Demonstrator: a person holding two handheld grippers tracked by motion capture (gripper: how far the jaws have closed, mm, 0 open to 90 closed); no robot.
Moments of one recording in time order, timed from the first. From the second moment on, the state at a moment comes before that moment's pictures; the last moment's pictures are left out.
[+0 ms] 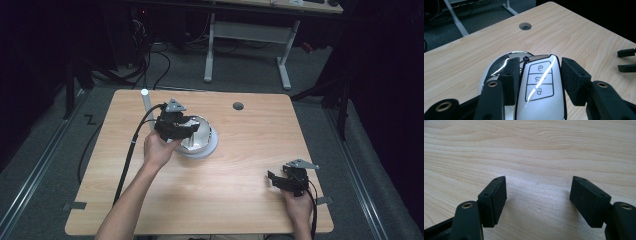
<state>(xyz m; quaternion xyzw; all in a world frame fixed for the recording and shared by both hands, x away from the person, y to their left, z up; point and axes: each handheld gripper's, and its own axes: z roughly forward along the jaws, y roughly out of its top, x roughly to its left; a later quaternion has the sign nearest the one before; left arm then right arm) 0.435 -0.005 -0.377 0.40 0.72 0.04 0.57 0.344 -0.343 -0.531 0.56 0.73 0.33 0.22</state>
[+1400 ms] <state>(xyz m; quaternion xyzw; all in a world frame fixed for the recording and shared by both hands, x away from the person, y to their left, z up) 0.461 -0.032 -0.433 0.41 0.73 0.07 0.53 0.344 -0.343 -0.531 0.56 0.73 0.33 0.22</state>
